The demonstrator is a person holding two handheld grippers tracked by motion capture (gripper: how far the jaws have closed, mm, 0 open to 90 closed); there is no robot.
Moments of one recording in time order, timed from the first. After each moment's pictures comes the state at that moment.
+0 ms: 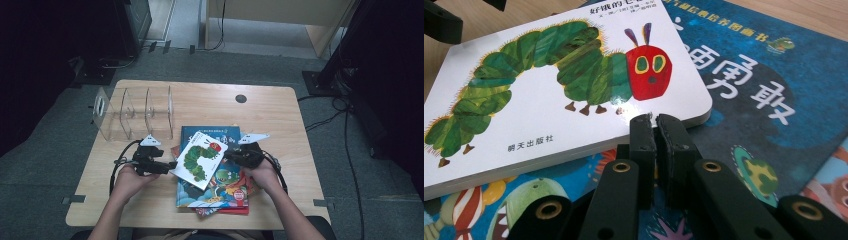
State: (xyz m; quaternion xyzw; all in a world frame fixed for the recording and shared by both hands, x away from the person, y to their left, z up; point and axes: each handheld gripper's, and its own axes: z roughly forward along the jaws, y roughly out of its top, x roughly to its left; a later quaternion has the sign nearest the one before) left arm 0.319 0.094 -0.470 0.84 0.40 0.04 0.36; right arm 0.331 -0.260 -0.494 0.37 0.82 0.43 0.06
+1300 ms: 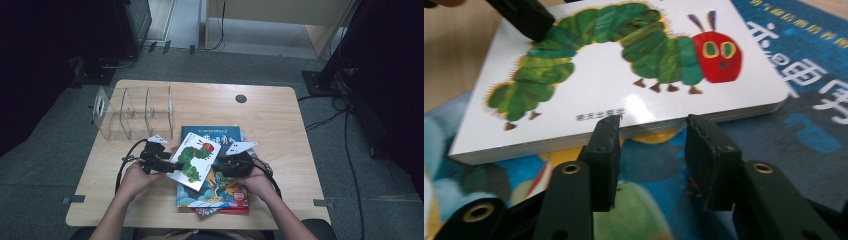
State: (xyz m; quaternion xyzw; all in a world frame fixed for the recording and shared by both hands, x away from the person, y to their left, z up) left arm 0.332 0.077 -0.478 0.84 0.41 -0.03 0.35; right arm 0.306 -0.228 -0.492 0.31 0.85 0.43 0.05
